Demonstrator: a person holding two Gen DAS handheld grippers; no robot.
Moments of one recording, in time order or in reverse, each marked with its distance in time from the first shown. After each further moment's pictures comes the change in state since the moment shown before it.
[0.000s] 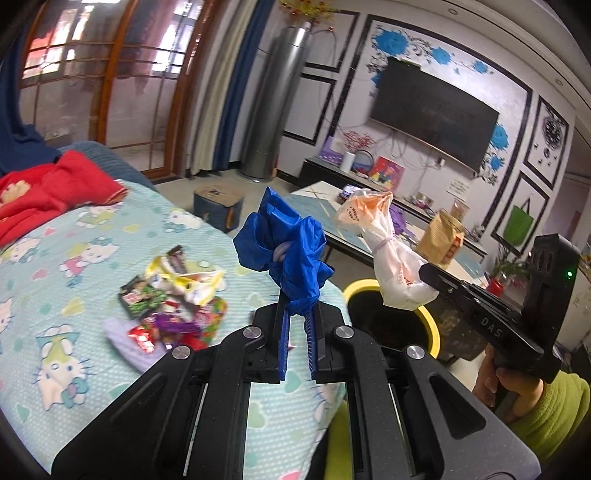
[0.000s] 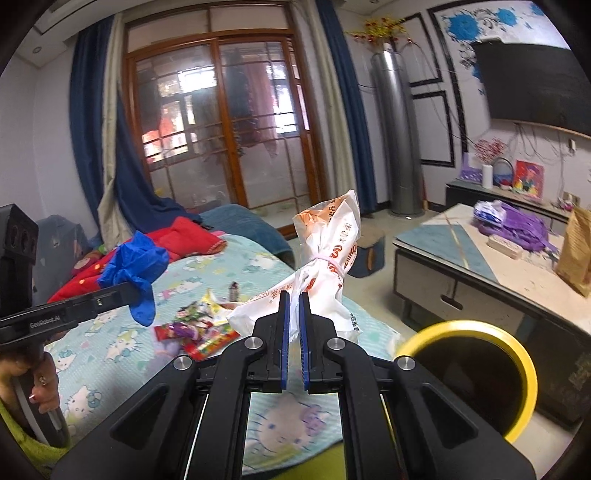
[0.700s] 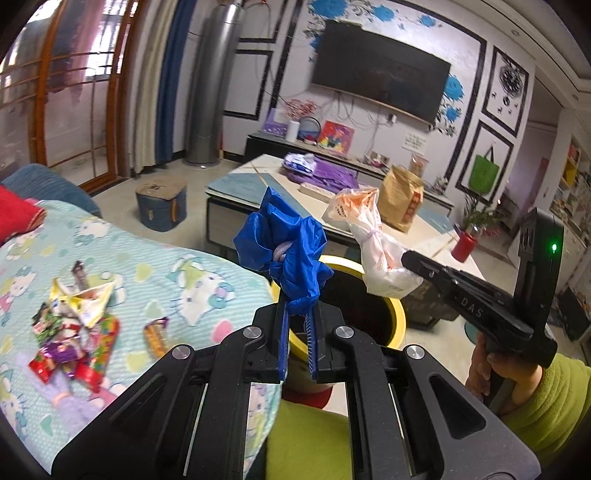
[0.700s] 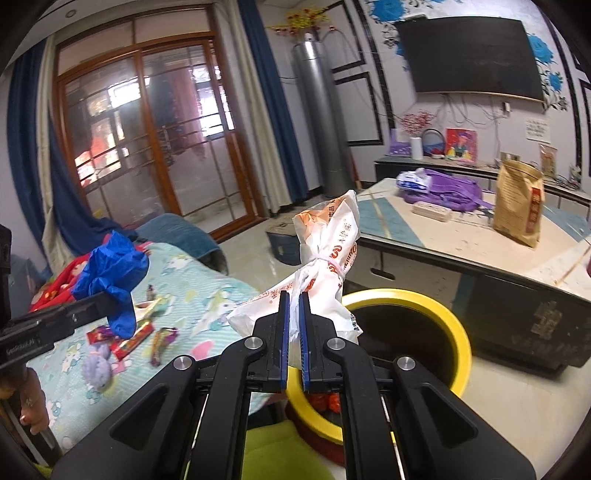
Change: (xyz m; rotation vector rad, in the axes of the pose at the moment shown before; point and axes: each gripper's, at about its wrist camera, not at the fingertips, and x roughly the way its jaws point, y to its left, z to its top) left arm 0.084 -0.091 -0.007 0.168 0.112 -0.146; right arm -0.030 -0.102 -0.026 0.170 0.011 -0.220
